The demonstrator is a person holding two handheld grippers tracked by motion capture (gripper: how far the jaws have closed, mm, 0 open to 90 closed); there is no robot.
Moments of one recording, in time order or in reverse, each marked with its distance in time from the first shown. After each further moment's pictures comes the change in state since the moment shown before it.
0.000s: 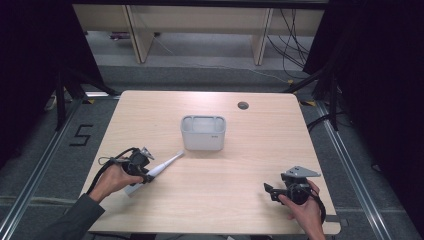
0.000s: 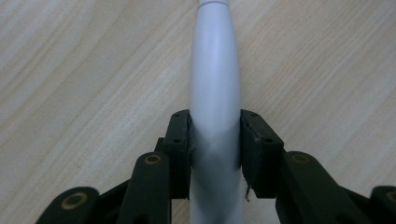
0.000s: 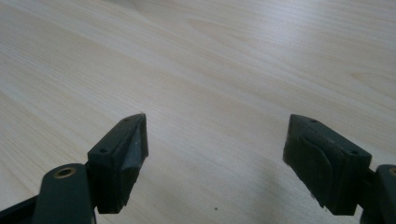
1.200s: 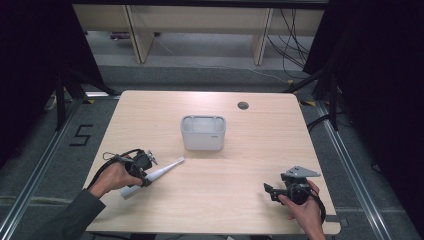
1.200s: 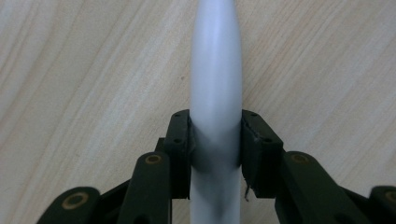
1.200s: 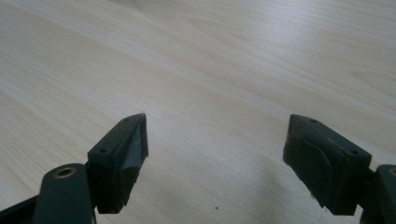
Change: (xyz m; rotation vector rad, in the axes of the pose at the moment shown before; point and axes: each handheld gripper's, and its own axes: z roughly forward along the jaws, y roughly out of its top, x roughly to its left) left arm -0.008 0.006 -0.002 0.133 0.000 0.109; right arm 0.000 0.000 0.000 0.004 0.001 -0.004
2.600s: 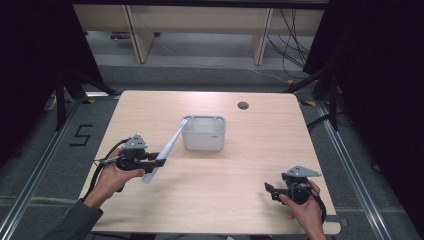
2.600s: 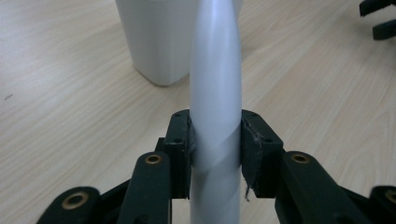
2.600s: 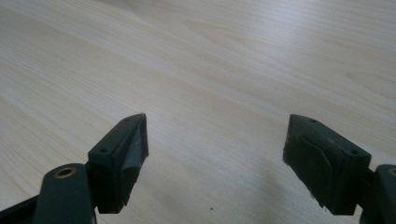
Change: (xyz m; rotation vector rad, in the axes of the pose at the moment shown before) left arm -0.012 0.000 -0.048 -0.695 -0.040 -0.187; right arm -0.001 0.000 0.000 0.003 0.005 0.020
